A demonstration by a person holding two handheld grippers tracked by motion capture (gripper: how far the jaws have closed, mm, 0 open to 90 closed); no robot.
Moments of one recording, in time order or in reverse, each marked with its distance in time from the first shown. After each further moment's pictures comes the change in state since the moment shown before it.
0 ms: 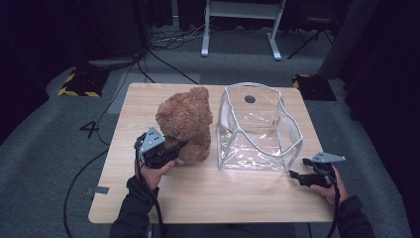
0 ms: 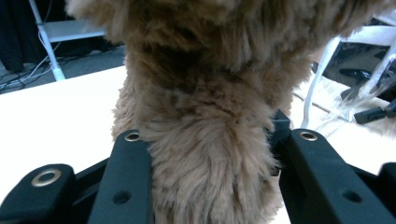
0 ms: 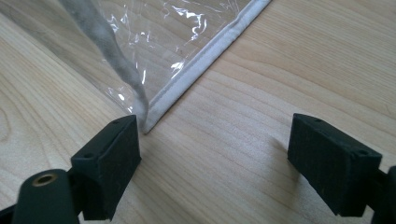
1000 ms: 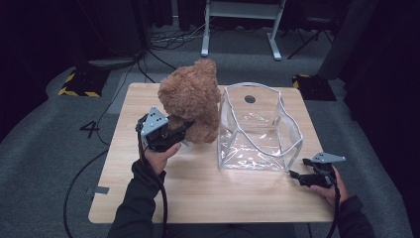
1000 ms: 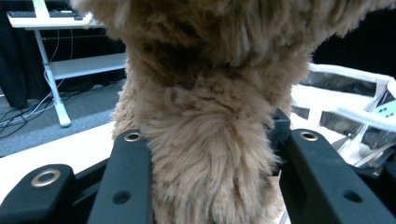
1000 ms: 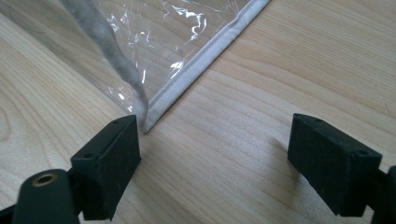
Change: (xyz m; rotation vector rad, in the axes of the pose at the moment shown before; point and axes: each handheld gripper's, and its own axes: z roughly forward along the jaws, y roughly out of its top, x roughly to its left) left arm -0.010 0.063 0.001 -0.119 -0.007 0.020; right arm 0.000 0.000 0.000 0.001 -0.002 0.002
